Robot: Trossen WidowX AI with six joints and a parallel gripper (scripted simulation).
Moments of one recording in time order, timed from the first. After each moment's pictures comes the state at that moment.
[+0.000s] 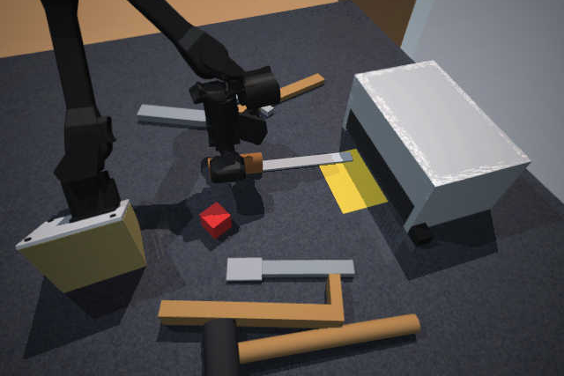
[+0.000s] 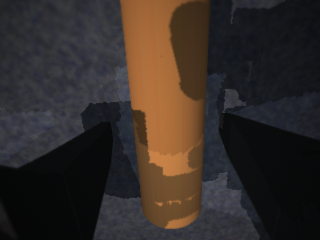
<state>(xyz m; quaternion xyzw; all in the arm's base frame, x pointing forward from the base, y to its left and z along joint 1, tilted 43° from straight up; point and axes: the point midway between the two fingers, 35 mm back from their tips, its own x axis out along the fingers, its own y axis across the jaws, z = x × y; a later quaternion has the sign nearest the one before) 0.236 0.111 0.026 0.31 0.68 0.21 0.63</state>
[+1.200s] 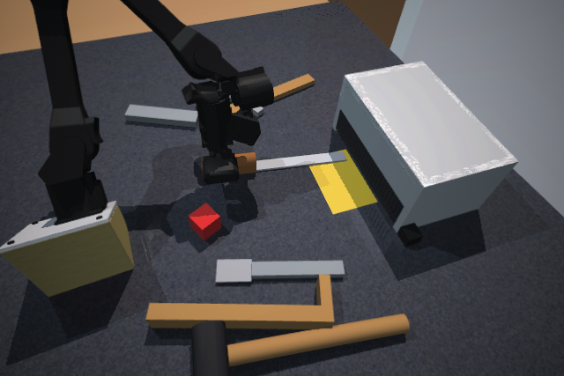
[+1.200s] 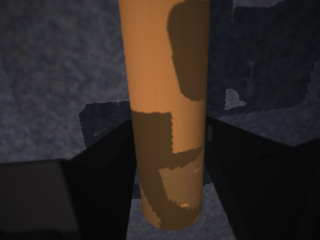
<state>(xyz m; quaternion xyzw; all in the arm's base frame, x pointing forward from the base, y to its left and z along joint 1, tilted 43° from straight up) 0.243 0.111 0.024 0.31 0.68 0.21 0.63</state>
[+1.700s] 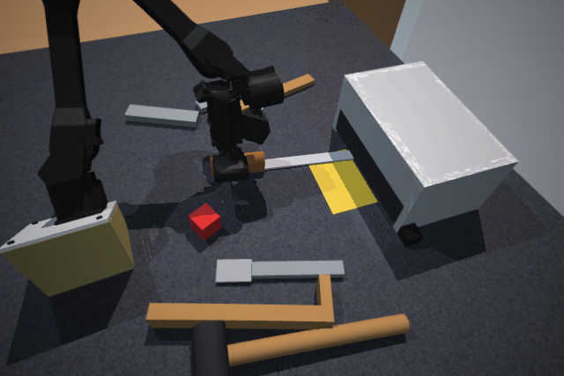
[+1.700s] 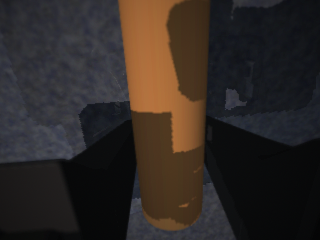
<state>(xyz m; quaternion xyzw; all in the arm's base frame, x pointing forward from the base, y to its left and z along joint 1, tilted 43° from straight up) 0.260 0.109 0.023 0.31 0.68 0.21 0.63</state>
